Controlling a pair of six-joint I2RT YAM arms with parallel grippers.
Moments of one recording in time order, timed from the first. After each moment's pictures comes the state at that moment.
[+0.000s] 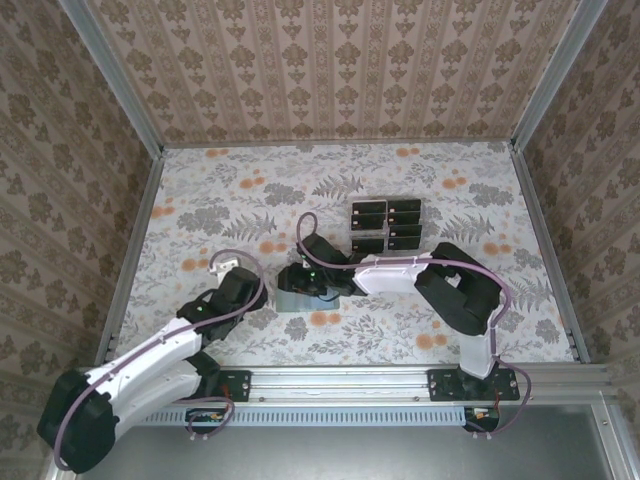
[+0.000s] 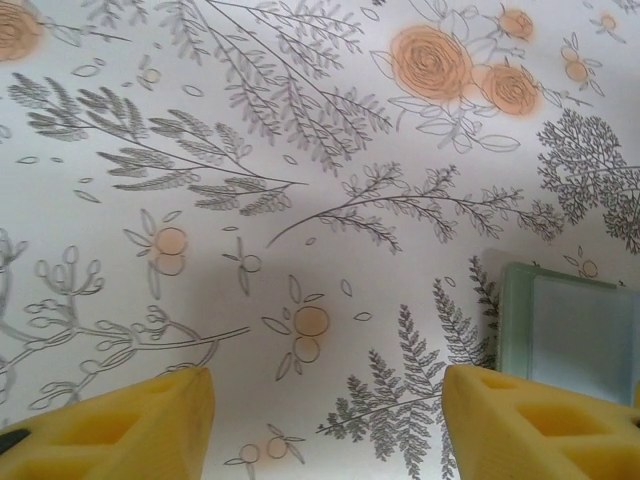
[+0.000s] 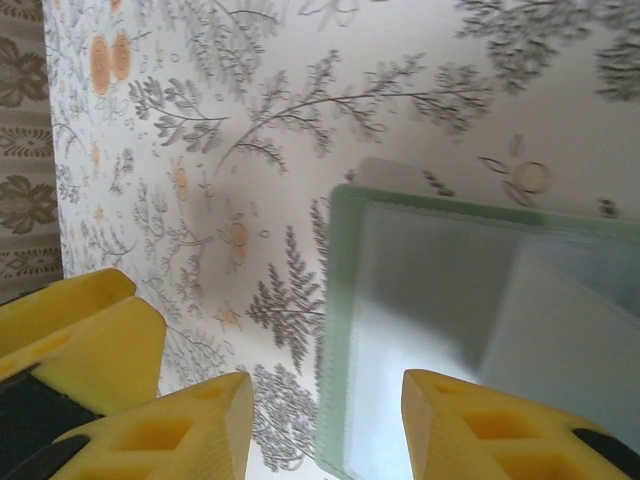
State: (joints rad) left arm -0.68 0.82 0.34 -0.42 -0.36 -0.78; right arm 0.92 1.92 1.11 0.04 -0.25 1.00
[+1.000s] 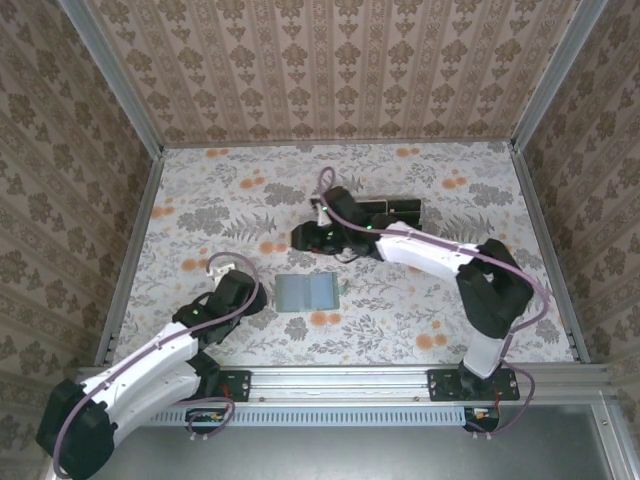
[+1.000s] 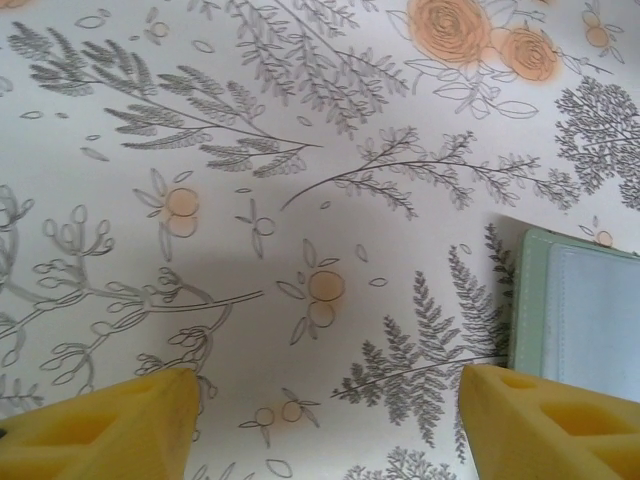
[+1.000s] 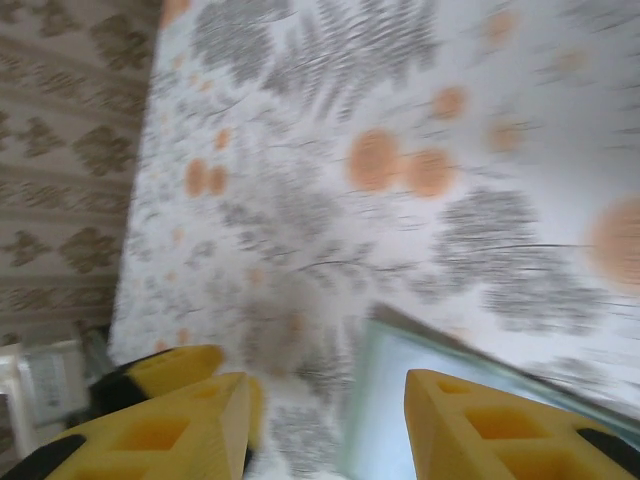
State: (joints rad) left arm -0.67 0.81 0.34 -0.46 -0.31 -0.78; right arm 0.70 1.74 1.25 -0.26 -0.29 0.73
